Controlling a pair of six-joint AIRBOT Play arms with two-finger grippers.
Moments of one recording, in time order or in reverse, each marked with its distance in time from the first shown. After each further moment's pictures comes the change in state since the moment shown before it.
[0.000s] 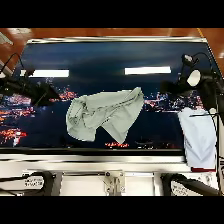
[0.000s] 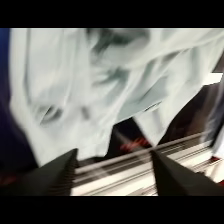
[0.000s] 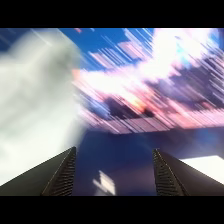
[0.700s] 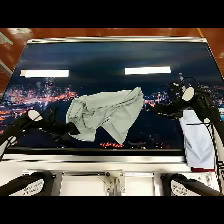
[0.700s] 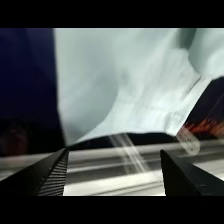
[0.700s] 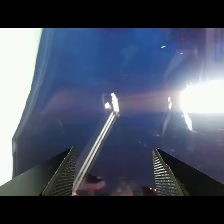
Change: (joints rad) left arm -0.285 0.220 -0.690 0.046 0.447 -0.120; right arm -0.026 0.022 -0.249 0.186 0.047 -0.115
